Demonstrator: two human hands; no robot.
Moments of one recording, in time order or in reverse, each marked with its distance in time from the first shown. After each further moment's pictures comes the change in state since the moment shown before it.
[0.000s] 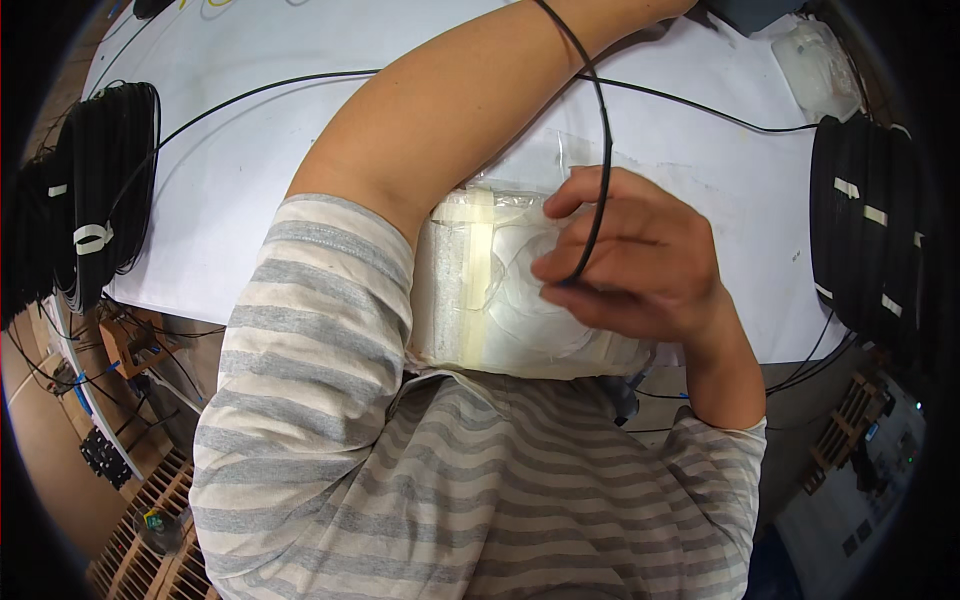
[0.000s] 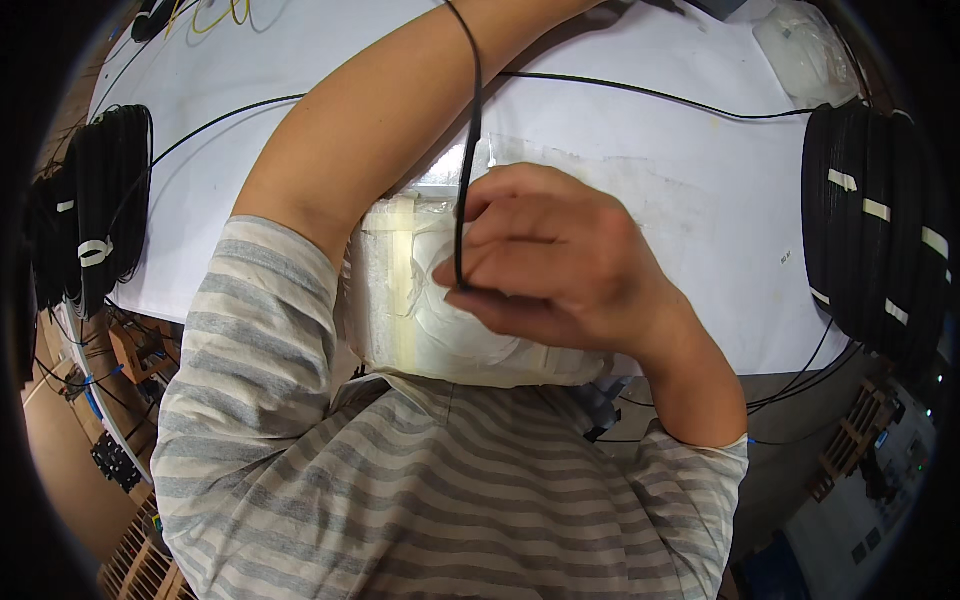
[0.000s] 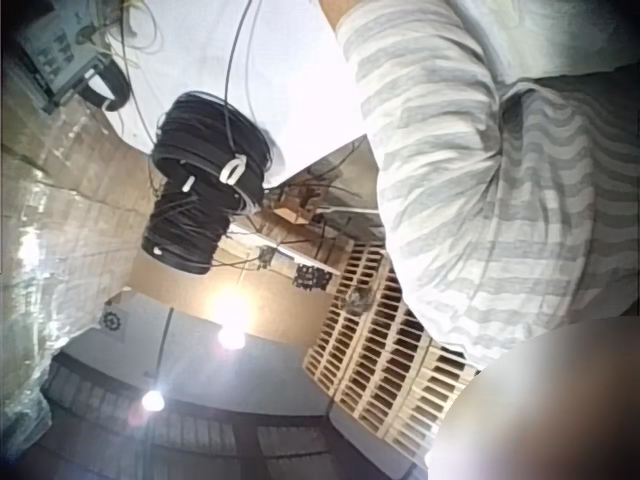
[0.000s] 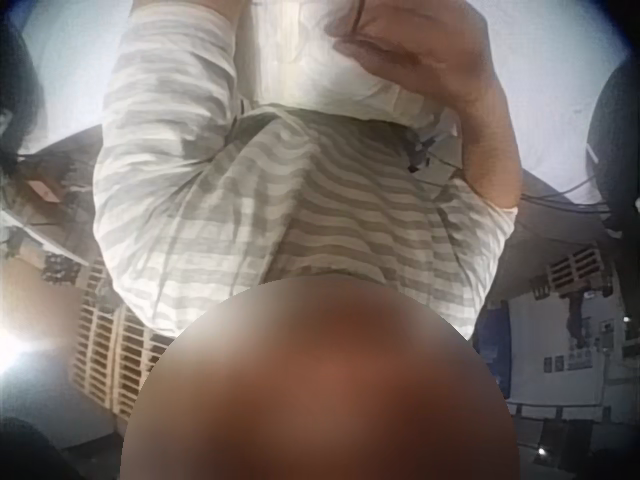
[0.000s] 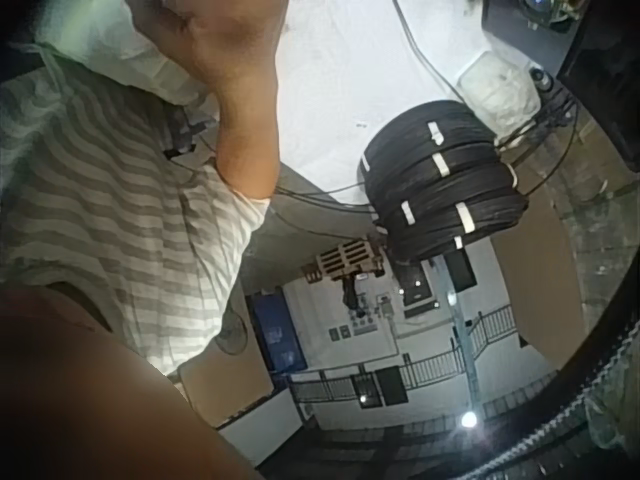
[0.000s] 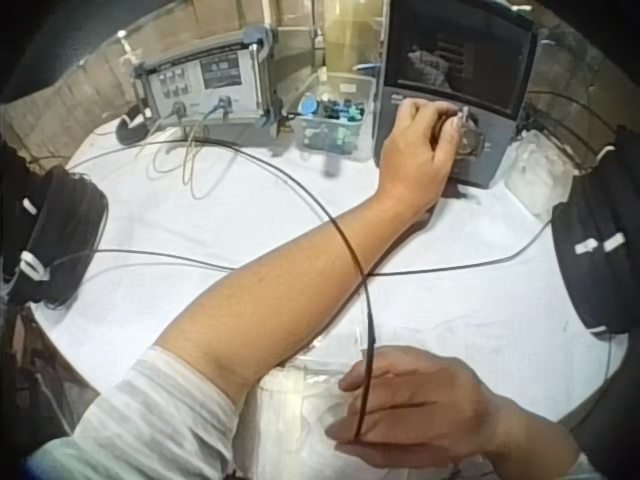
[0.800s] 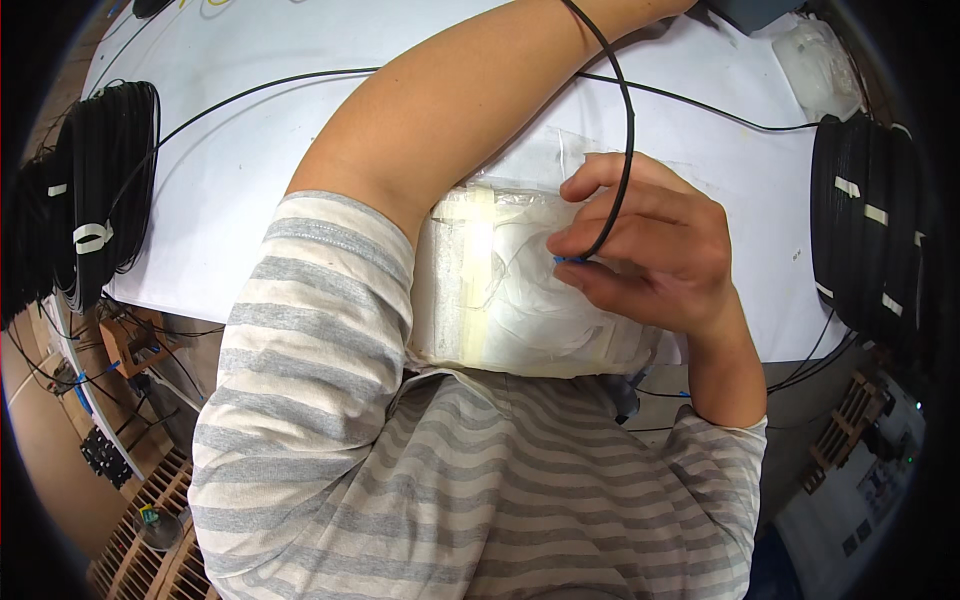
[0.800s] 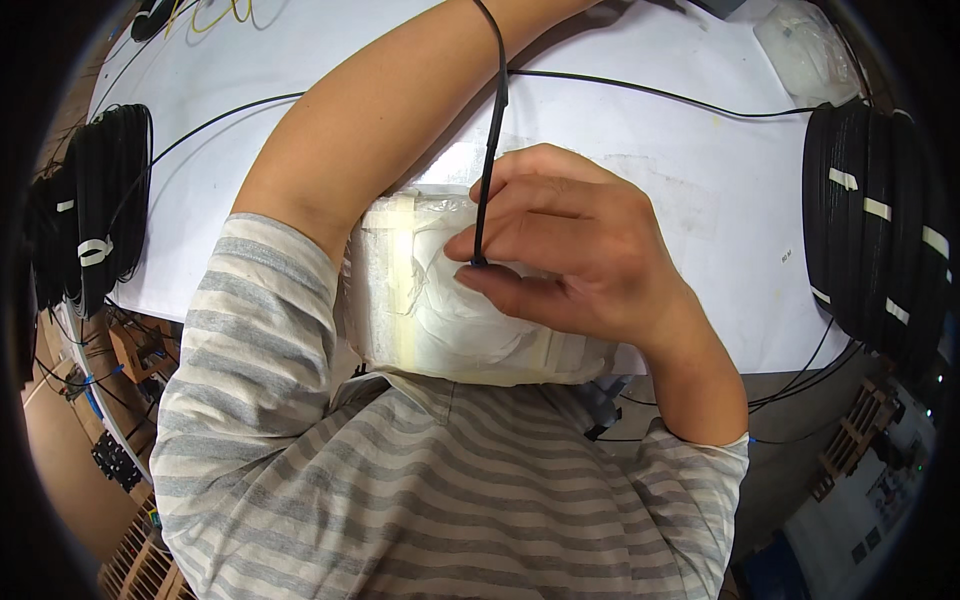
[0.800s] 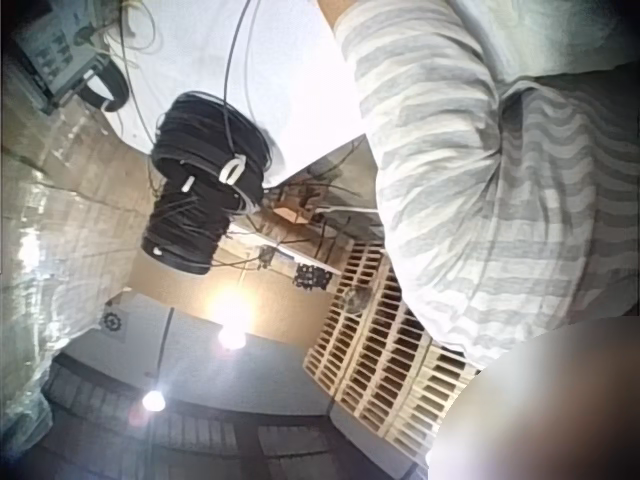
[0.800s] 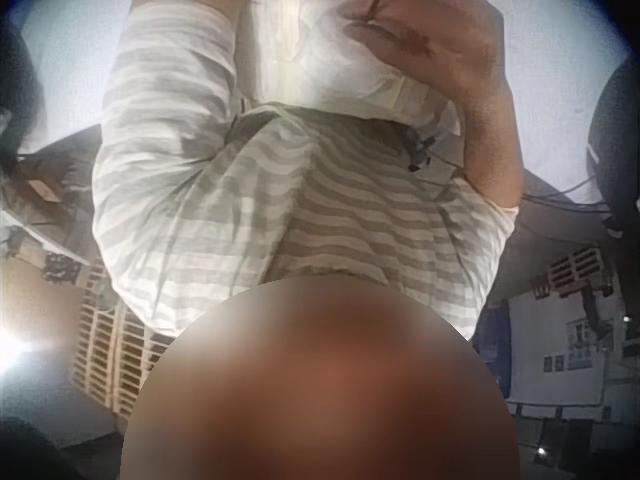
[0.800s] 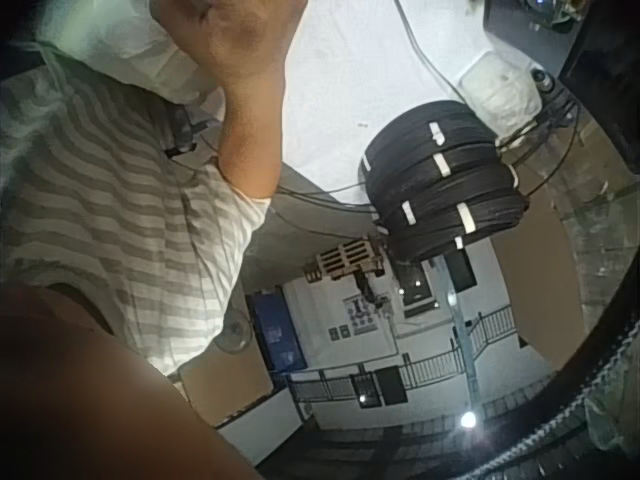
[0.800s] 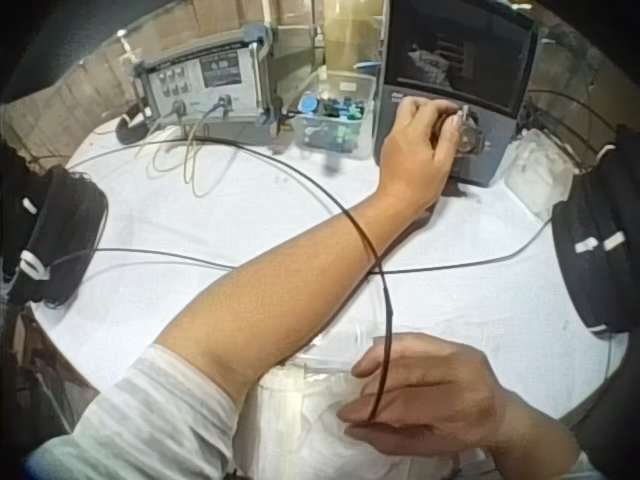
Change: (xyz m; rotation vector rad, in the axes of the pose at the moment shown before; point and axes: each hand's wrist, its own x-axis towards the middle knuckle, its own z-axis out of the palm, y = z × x) left_hand 0.011 -0.002 0.008 -0.011 -0.008 -0.036; right_hand 0.006 0.001 -0.002 0.023 0.013 -0.007
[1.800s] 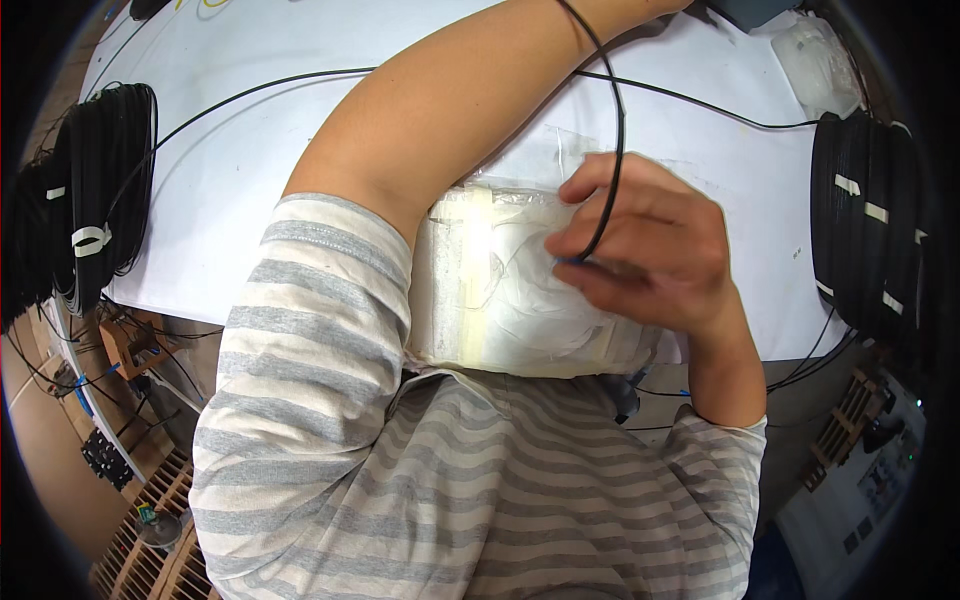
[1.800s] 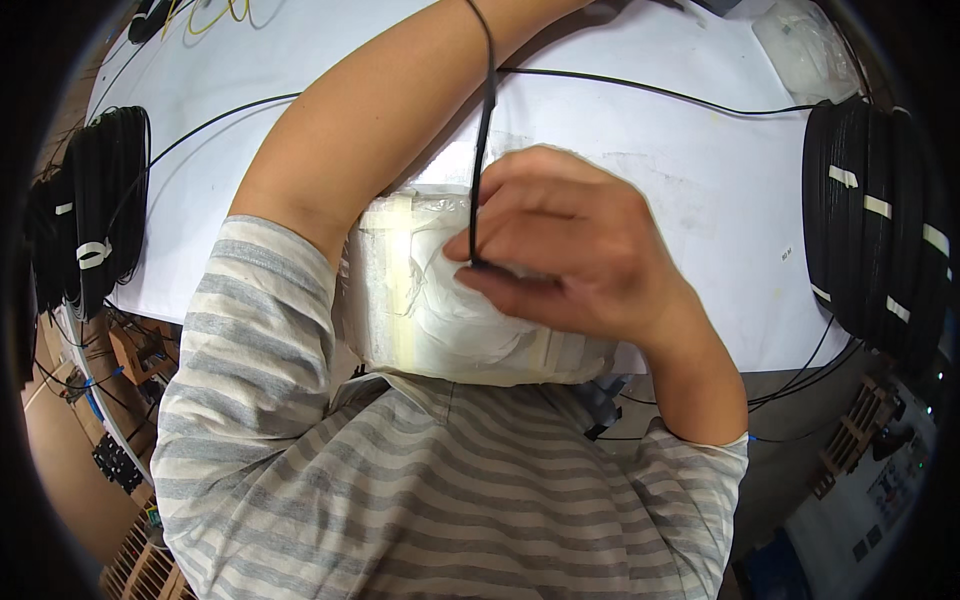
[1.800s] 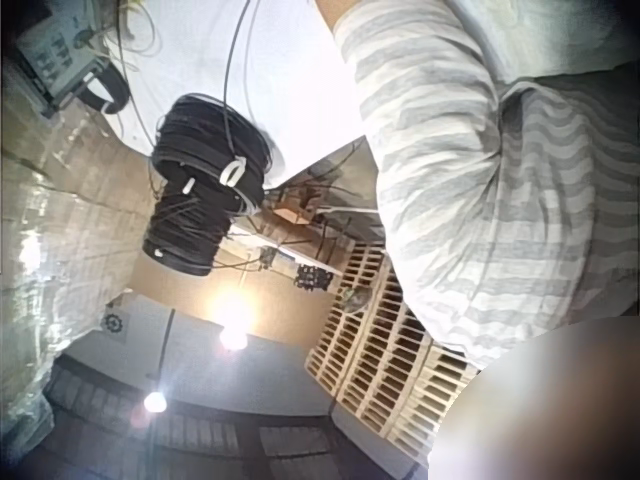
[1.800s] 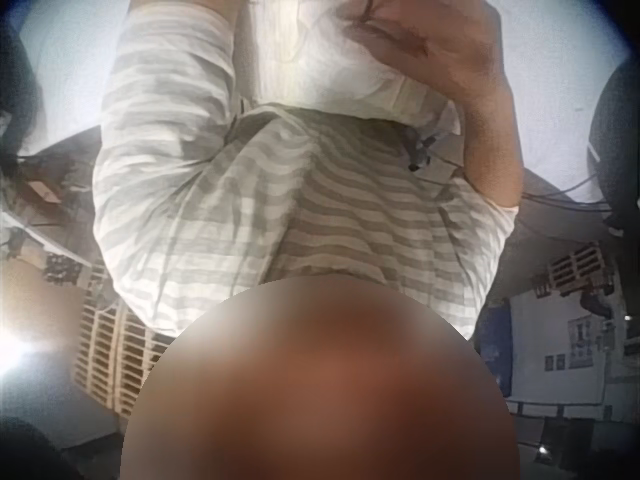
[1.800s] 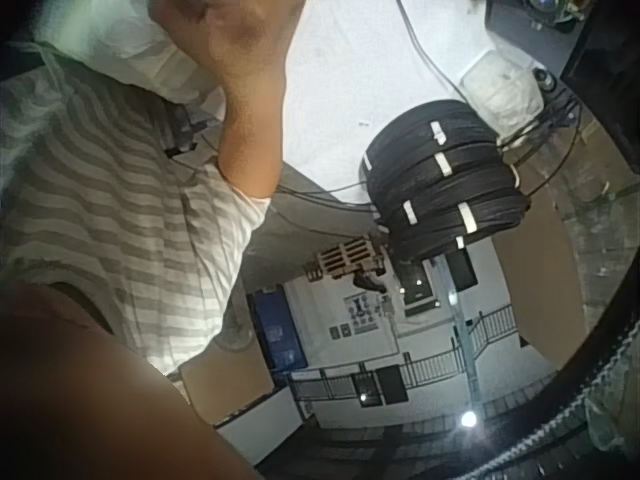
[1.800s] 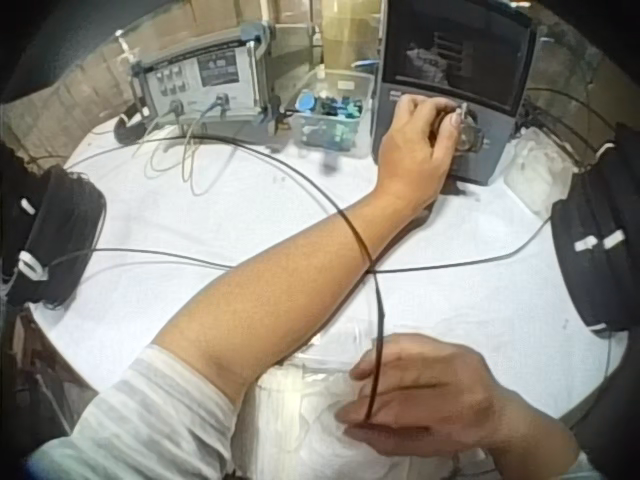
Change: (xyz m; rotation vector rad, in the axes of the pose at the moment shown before) left_hand -0.003 -0.015 0.010 -0.432 0.114 0.352; right_hand -0.005 0.004 -0.005 -0.060 0.017 0.018
